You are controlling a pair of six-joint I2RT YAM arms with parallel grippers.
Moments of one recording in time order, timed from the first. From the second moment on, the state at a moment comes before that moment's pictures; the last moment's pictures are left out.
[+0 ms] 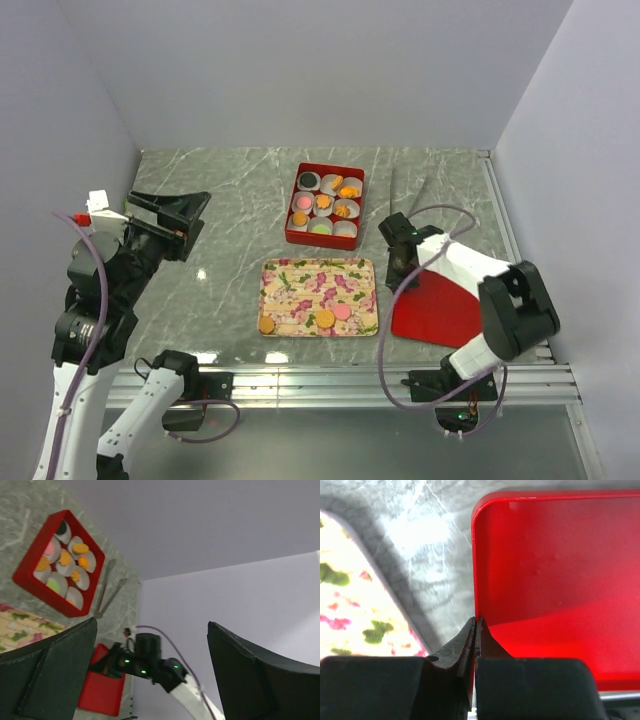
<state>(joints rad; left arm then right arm) -0.22 0.62 1.13 -0.57 0.05 -1.27 0.44 1.56 0.90 -0.75 0.13 0.65</state>
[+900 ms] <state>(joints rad) -0.22 0.65 1.34 -0.75 0.16 -0.97 0.42 1.23 1.61 -1.08 0.06 0.64</state>
